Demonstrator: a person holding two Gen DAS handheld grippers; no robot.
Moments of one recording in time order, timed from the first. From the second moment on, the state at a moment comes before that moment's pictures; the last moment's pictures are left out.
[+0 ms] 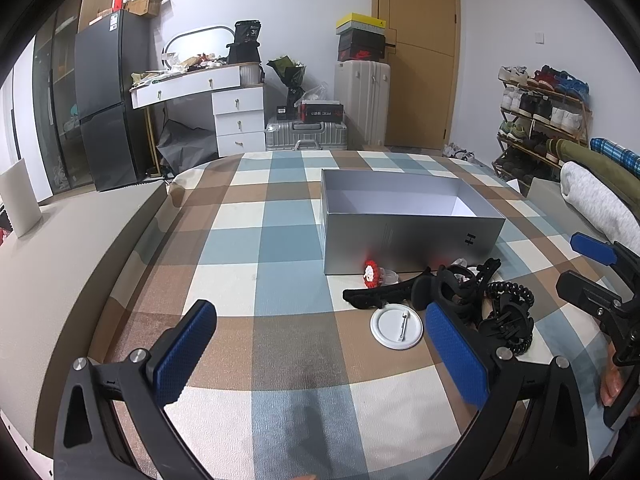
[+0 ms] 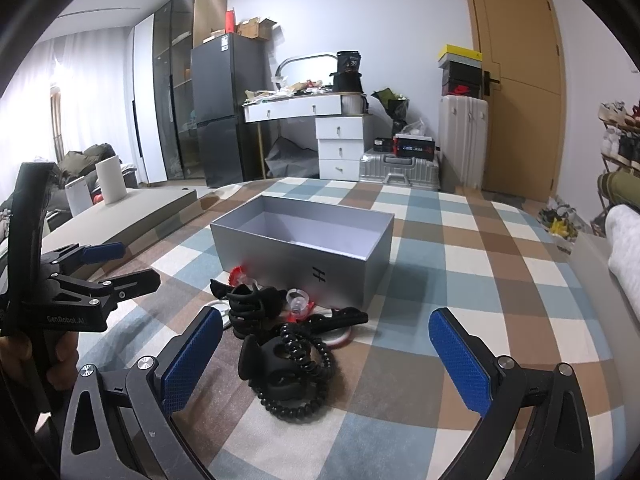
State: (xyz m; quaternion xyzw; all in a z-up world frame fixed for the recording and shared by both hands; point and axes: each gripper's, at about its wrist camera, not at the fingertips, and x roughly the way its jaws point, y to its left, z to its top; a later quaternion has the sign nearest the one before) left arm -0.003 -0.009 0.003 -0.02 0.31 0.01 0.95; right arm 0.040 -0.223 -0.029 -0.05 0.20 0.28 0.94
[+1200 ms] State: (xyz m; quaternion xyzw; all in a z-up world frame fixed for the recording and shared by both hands) left arm -0.002 -0.007 0.003 -0.03 0.31 0.01 0.95; right arm 0.044 -0.223 -0.031 -0.04 0.22 0.27 0.94
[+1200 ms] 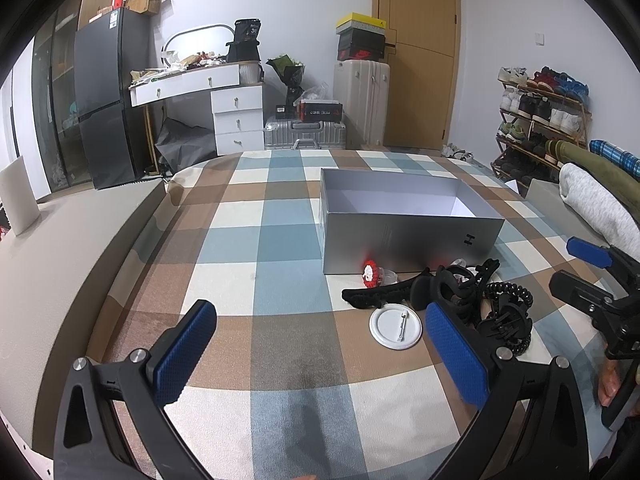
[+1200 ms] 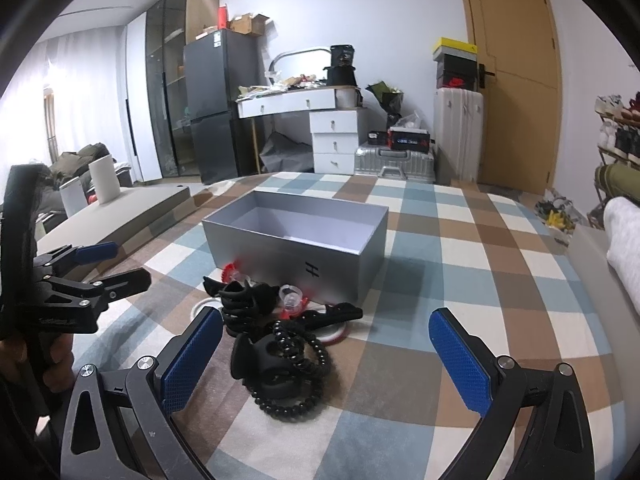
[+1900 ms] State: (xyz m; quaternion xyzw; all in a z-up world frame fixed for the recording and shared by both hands) left arm -0.002 -0.011 -0.001 -0.04 0.34 -0.03 0.94; right arm 0.067 -0.218 -0.047 0.00 0.33 0.30 0.89
